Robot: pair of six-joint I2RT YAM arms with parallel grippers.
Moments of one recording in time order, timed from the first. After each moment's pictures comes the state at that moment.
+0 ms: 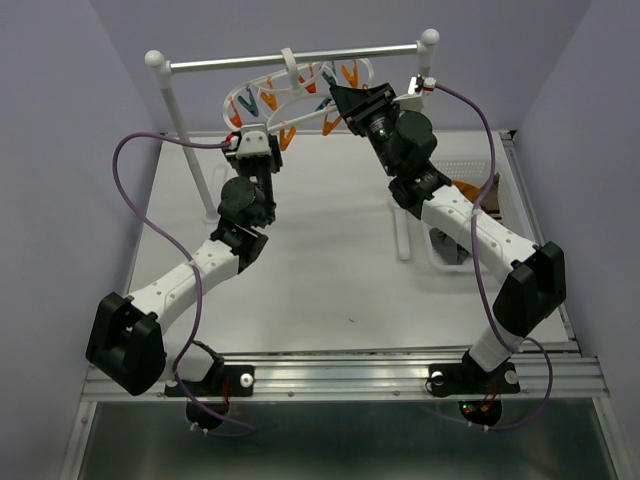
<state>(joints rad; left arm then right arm) -0.59 1.31 0.94 0.78 -0.66 0.22 0.61 1.67 1.54 0.43 0.18 0.99</state>
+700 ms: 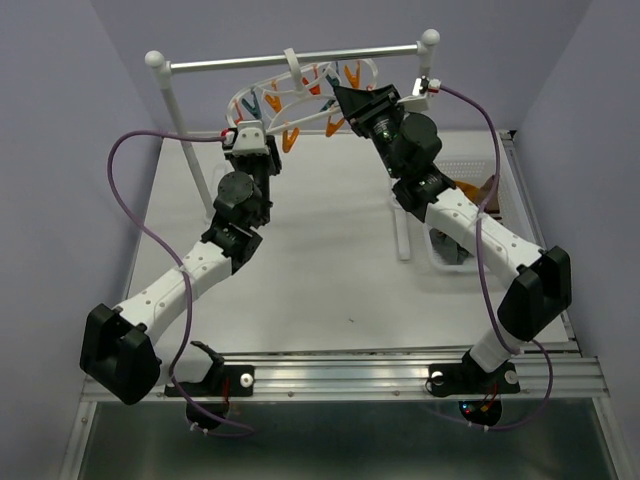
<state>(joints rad) -0.59 1.26 0.97 0.62 -0.62 0.13 0.61 1.64 1.52 0.43 0.19 0.98</state>
